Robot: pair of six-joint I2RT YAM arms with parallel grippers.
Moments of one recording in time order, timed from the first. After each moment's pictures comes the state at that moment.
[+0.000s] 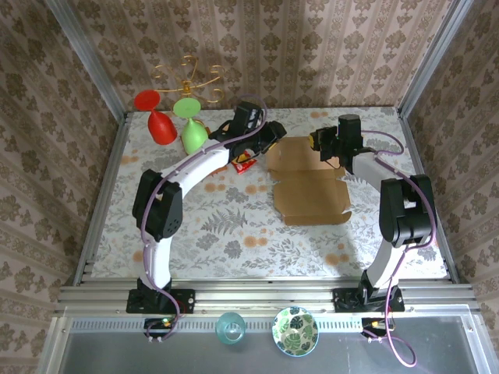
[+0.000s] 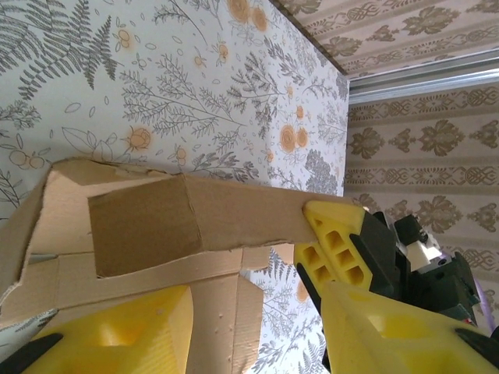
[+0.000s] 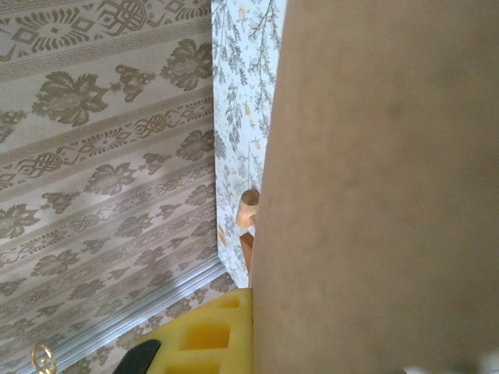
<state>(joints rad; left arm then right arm) -0.66 2.02 1.72 -0.28 0.28 -1.08 0.08 1.79 1.18 0.07 -0.38 1.55</state>
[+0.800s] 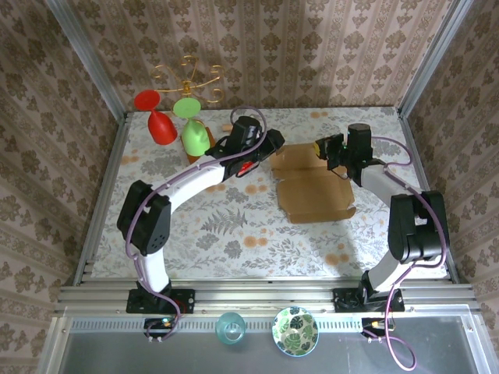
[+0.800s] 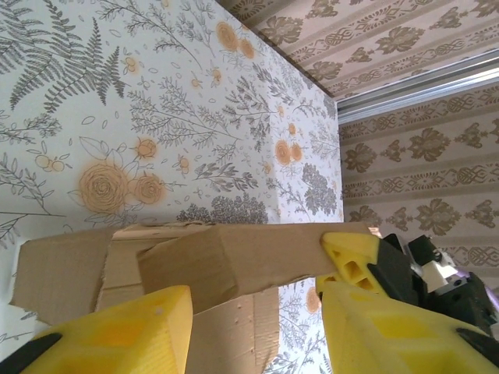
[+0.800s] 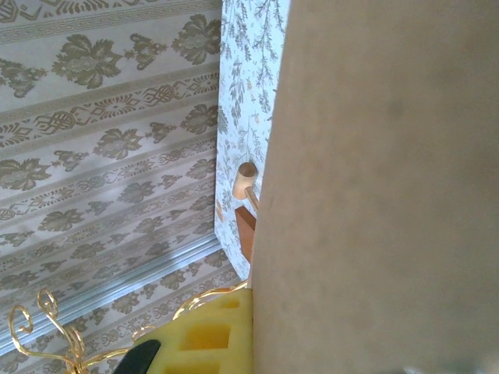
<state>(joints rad) -0.72 1.85 1.46 -0.09 0.13 -1.05 0.05 1.64 1.01 0.10 -0.43 1.48</state>
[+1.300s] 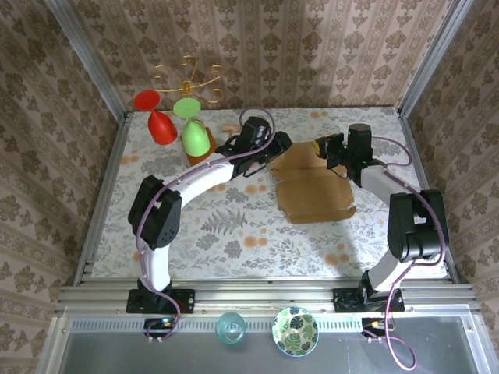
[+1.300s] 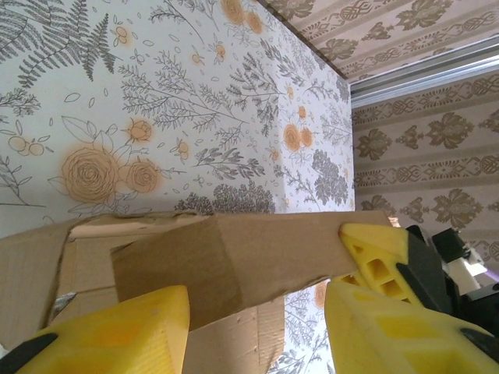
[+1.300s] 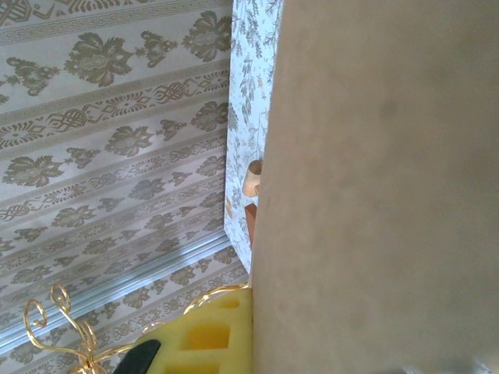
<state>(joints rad) -0.75 1.94 1.55 -0.13 0.13 -1.06 0.05 1.65 1.00 0.16 -0.45 1.51</state>
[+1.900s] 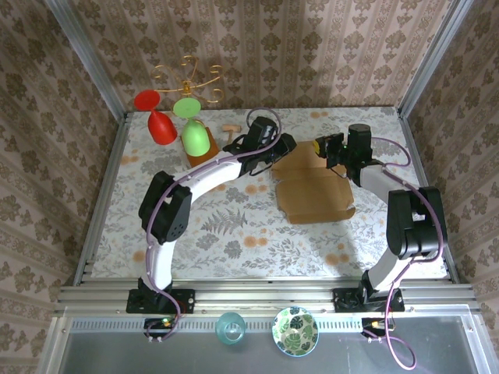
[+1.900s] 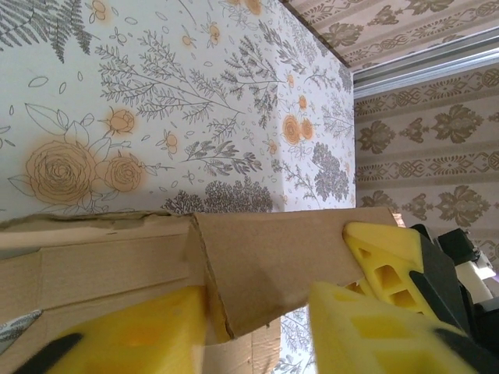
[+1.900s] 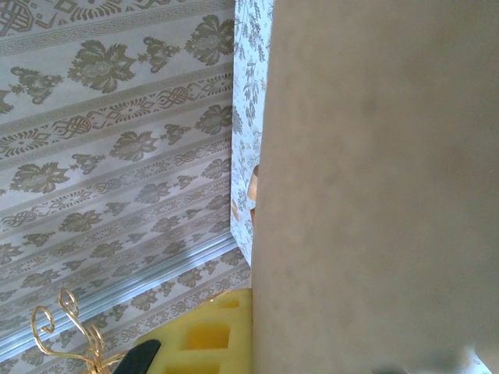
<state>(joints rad) -0.76 2.03 1.62 -0.13 0.15 -1.07 0.03 1.68 1.00 0.20 -0.46 1.53</state>
